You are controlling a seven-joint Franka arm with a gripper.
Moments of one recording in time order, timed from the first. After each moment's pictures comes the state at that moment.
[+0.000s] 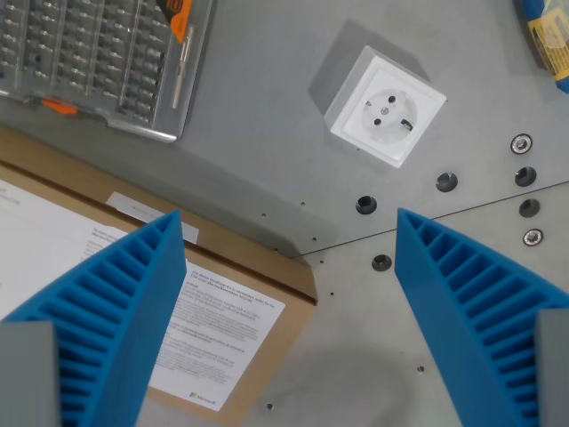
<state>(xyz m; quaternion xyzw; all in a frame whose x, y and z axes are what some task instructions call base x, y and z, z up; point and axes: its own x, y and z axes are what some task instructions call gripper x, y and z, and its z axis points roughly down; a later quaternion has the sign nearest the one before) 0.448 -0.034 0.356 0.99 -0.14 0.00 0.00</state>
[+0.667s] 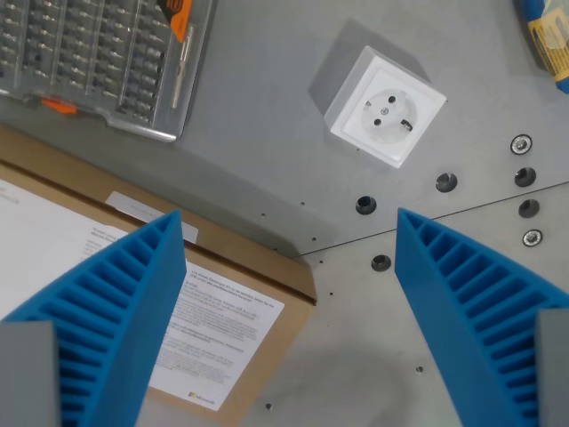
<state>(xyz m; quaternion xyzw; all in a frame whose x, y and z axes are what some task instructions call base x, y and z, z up) 0.448 -0.034 0.356 0.99 -0.13 -0.01 0.00</state>
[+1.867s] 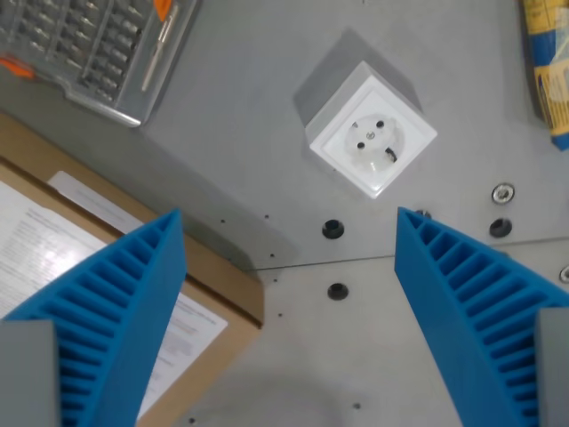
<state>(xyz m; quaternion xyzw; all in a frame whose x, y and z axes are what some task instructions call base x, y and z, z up) 0.445 -0.051 0.316 1.00 -0.04 -0.01 0.00</state>
